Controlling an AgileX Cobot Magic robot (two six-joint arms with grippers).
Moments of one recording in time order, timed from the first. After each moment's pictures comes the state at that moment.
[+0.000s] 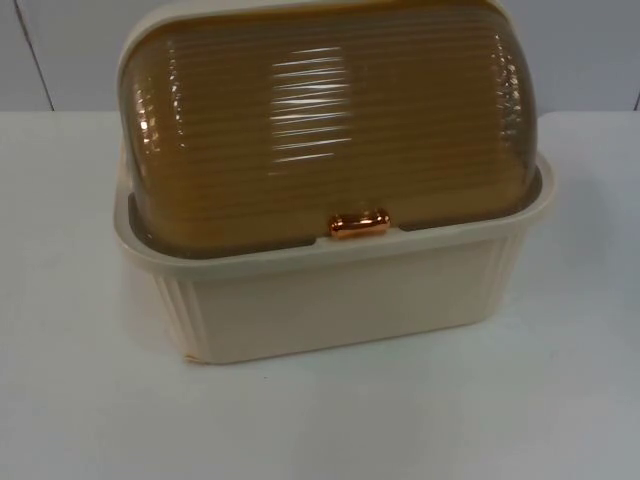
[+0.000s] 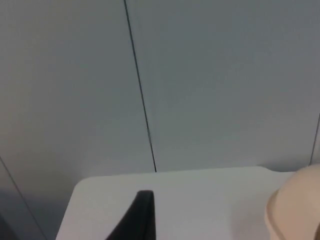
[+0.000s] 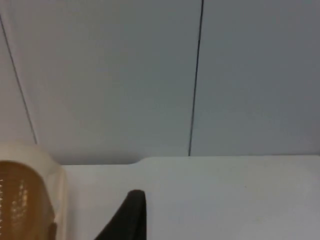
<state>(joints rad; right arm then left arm) 0.04 0.57 -1.02 -0.14 0.80 0.07 0.00 0.62 -0.96 0.02 0.65 0.05</state>
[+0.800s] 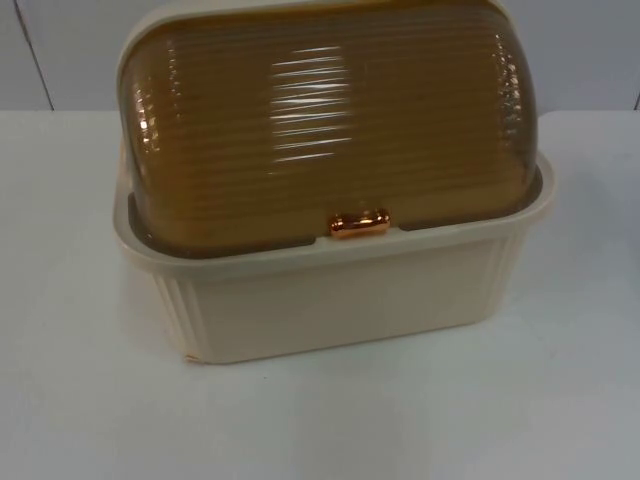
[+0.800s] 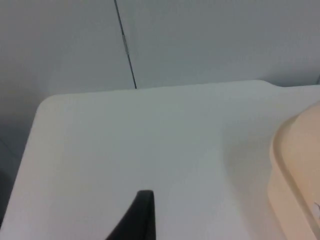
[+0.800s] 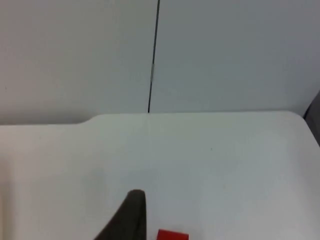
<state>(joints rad) 0.04 0.91 -1.07 -0.33 0.73 0.22 0.00 1.01 -1.01 -0.01 0.63 0.05</state>
